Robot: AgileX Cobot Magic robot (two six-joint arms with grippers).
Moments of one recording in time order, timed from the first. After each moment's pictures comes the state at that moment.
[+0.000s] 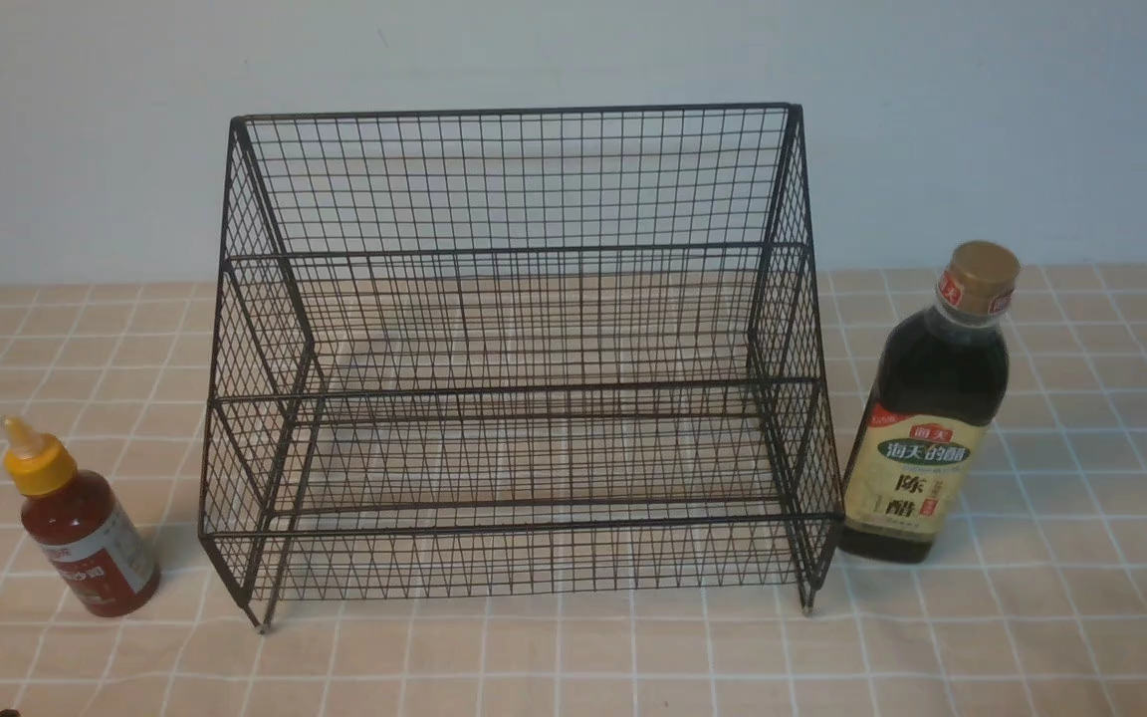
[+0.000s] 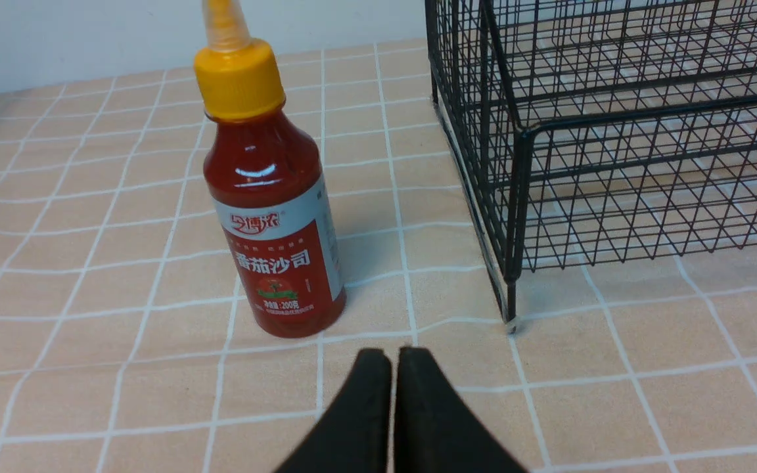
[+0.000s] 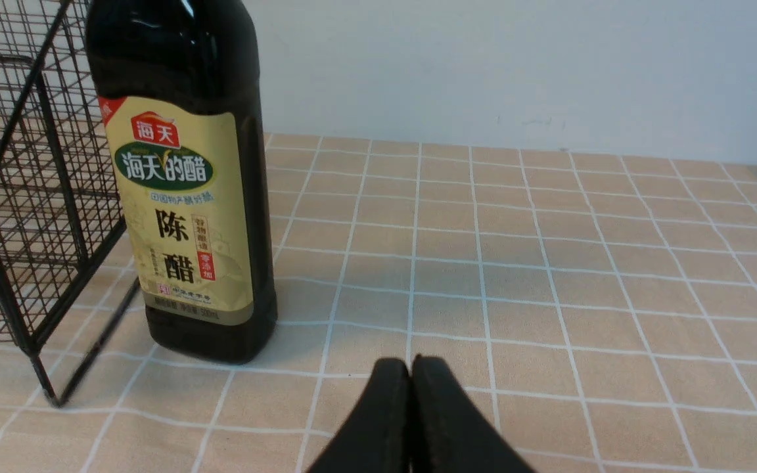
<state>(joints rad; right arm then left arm) 0.00 -0.02 0.02 0.12 0.37 -0.14 -0.02 -0.01 0.03 -0.04 0.38 0.12</state>
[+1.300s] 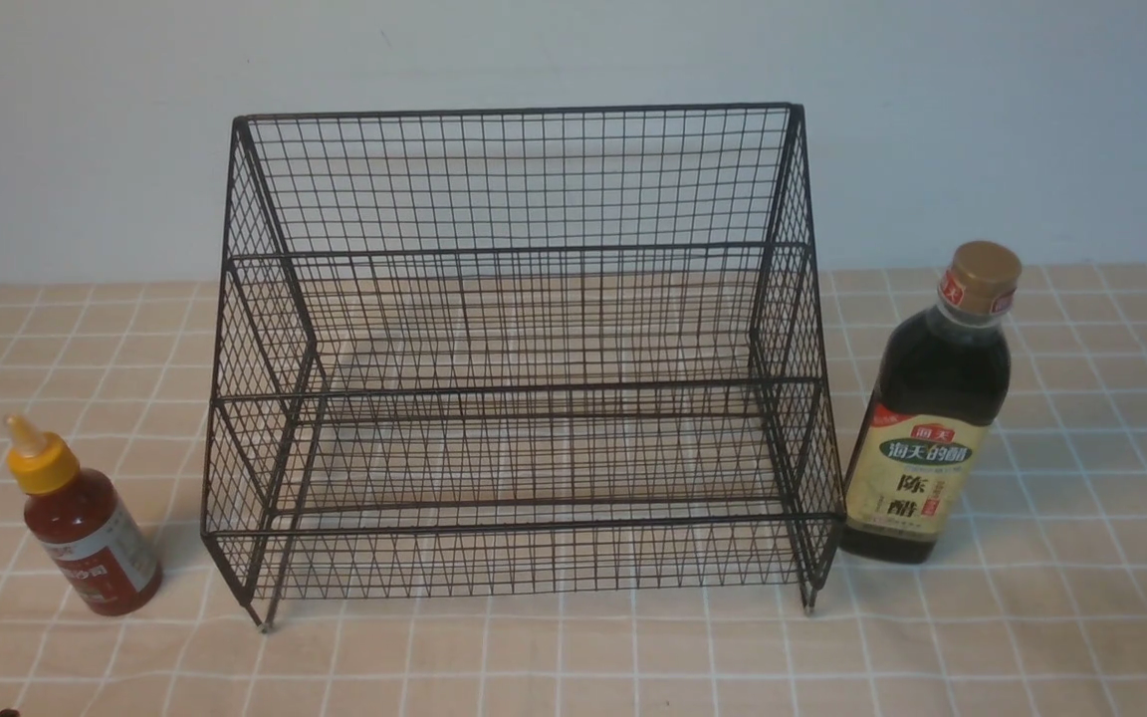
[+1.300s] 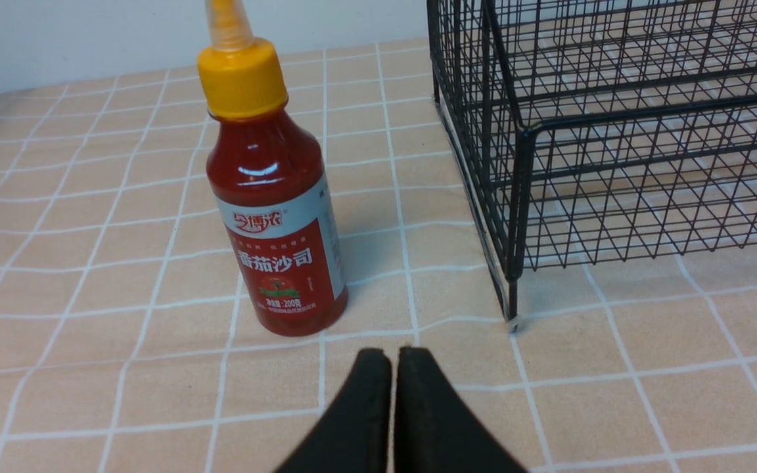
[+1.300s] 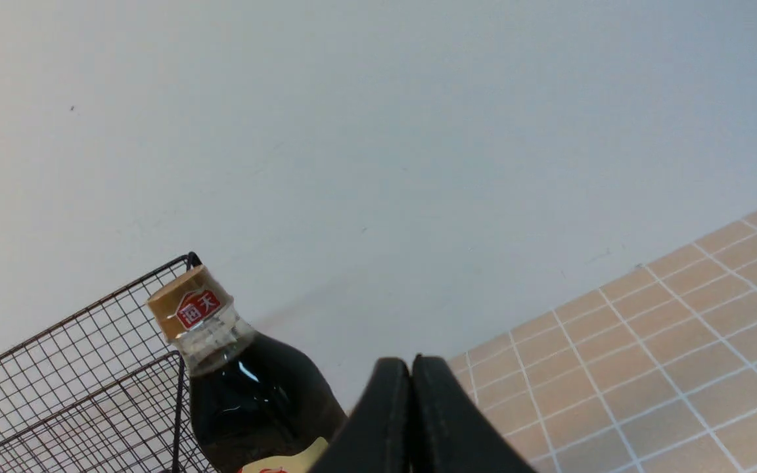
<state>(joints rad) 0.00 -0.02 0.03 0.69 0.05 -0.15 -0.02 -0.01 0.03 -0.04 0.38 0.12</state>
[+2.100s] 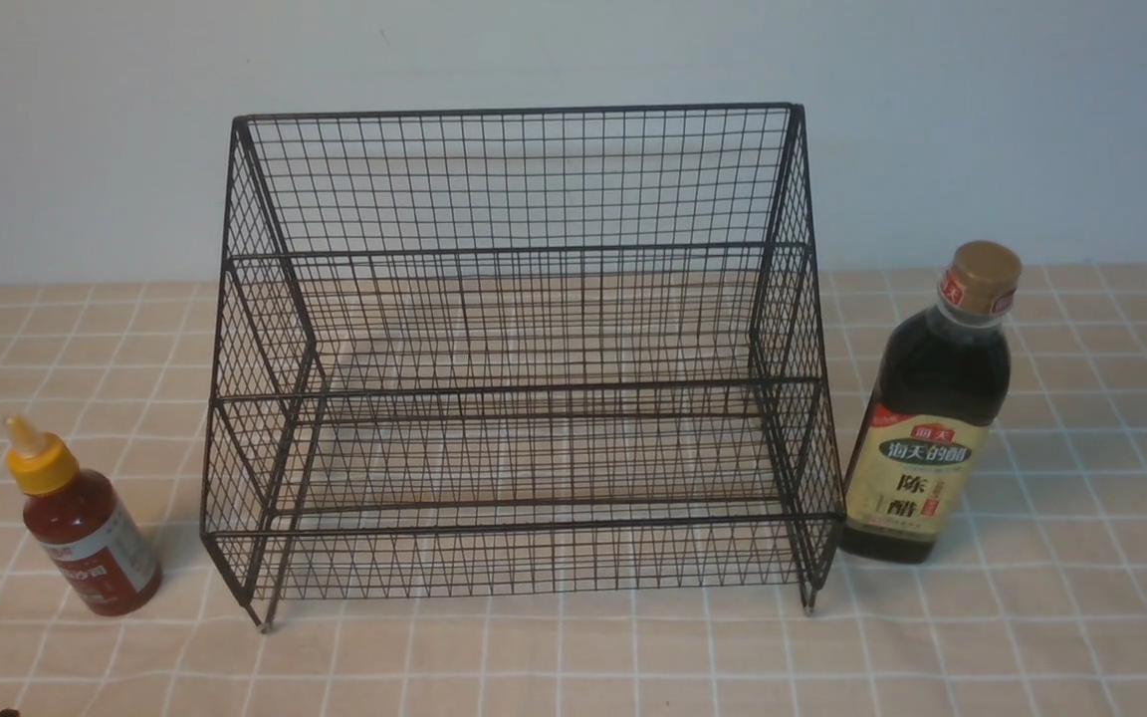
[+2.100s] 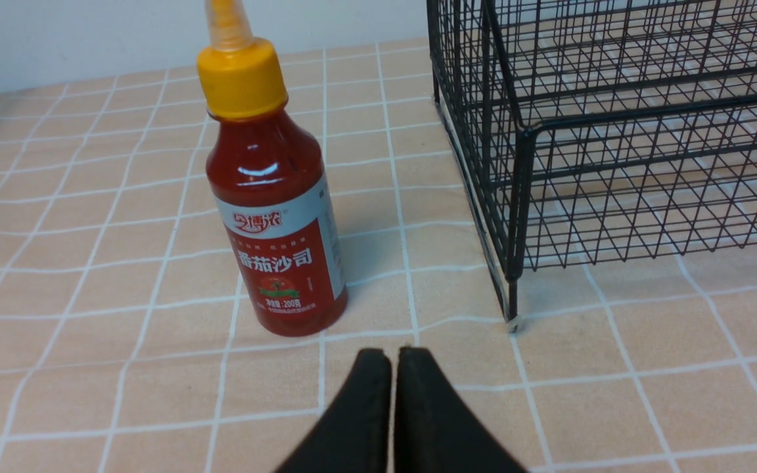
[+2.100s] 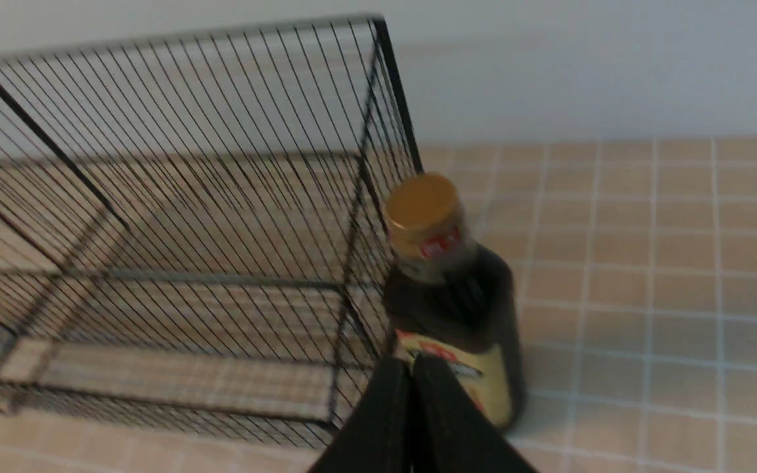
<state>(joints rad) 0.02 0.86 -1.02 0.39 0.99 -0.19 -0.02 -0.01 0.03 -0.04 0.38 0.12</state>
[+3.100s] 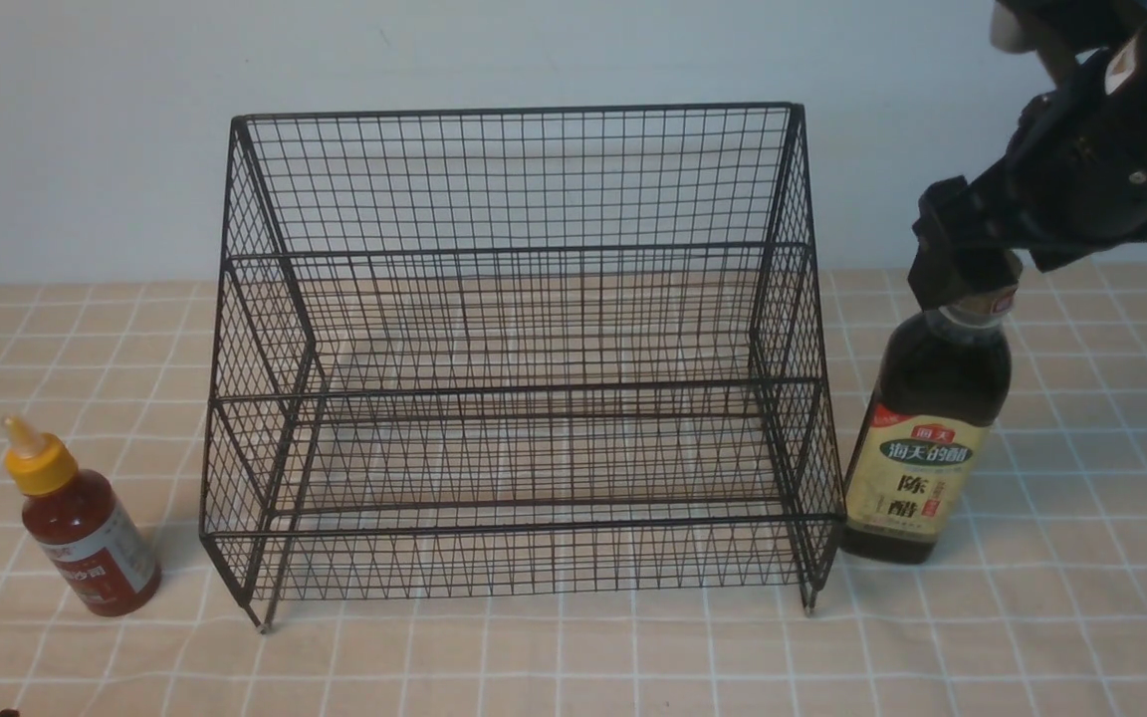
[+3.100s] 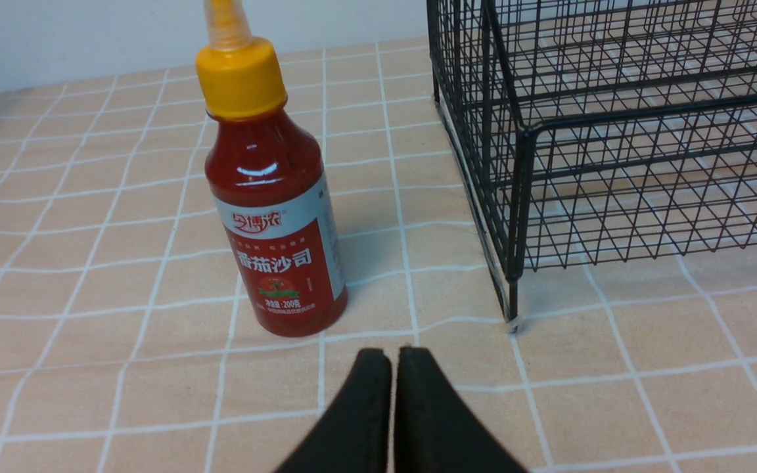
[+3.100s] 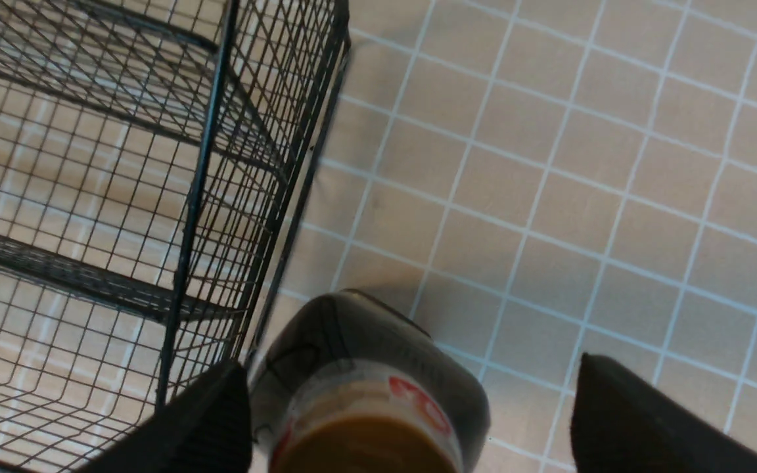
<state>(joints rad) 0.30 1.60 -1.52 -0.01 1.19 -0.02 -0.02 -0.01 0.03 -0.04 0.38 0.12</state>
